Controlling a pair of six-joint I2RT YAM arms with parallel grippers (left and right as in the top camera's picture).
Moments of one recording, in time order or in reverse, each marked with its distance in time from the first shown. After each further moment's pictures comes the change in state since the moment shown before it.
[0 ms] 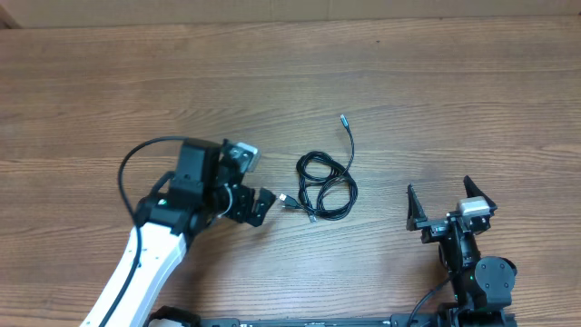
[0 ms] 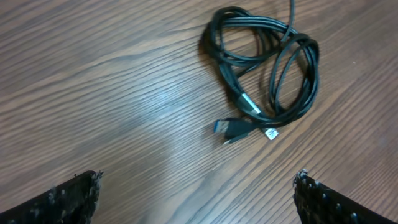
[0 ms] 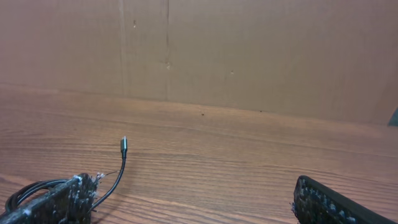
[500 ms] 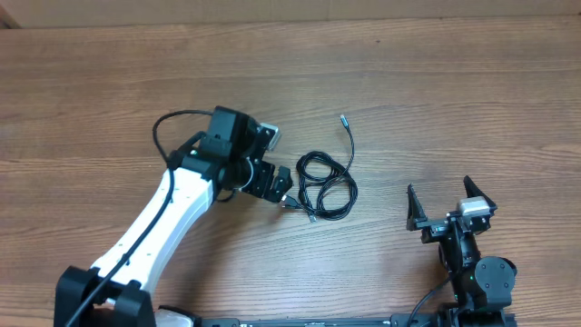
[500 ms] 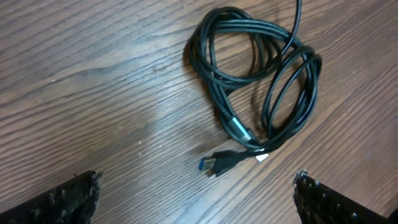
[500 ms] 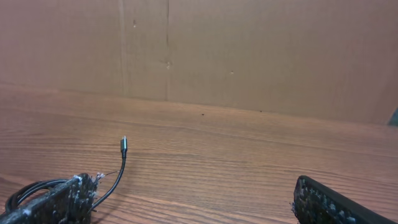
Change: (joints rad) left arm -0.064 0.311 0.238 -0.079 0.016 -0.073; right arm 0.000 0.000 0.000 -0.001 0.000 0.000
